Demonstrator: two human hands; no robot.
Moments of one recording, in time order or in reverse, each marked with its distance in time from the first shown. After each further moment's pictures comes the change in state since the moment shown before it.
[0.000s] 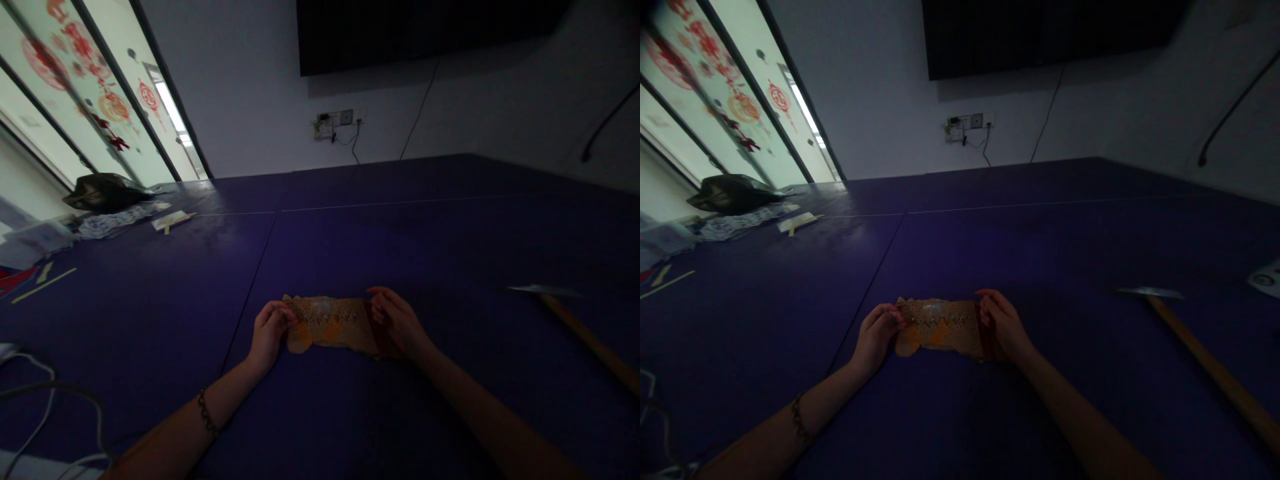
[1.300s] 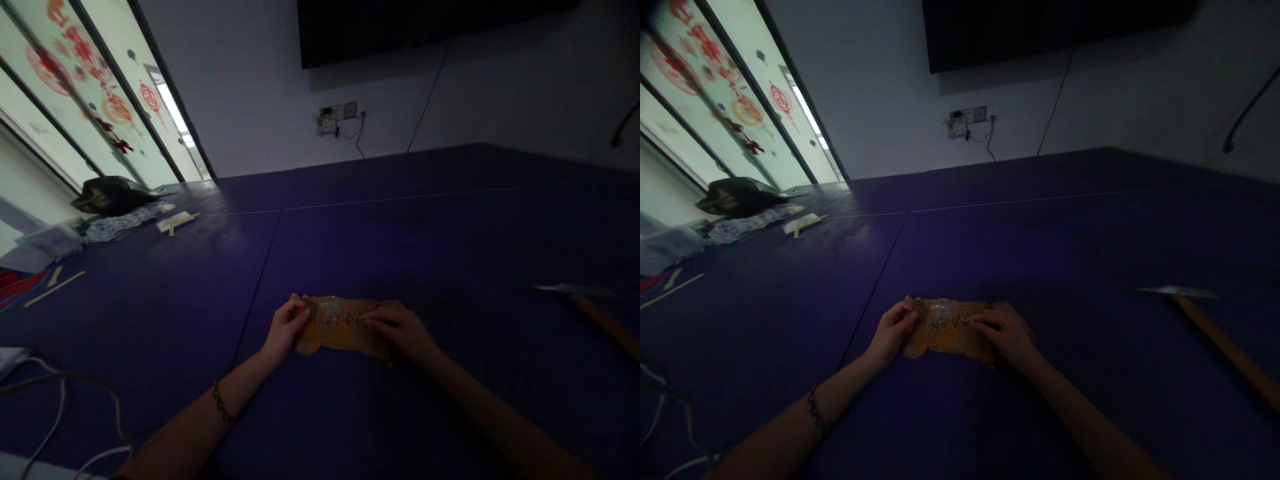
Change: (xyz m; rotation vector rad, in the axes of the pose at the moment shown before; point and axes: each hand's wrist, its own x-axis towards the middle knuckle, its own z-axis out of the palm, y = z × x) left_hand 0.018 -0.011 0.003 0.277 -0.151 0.027; right_hand -0.008 -0.013 0.005 -0.173 -0.111 0.001
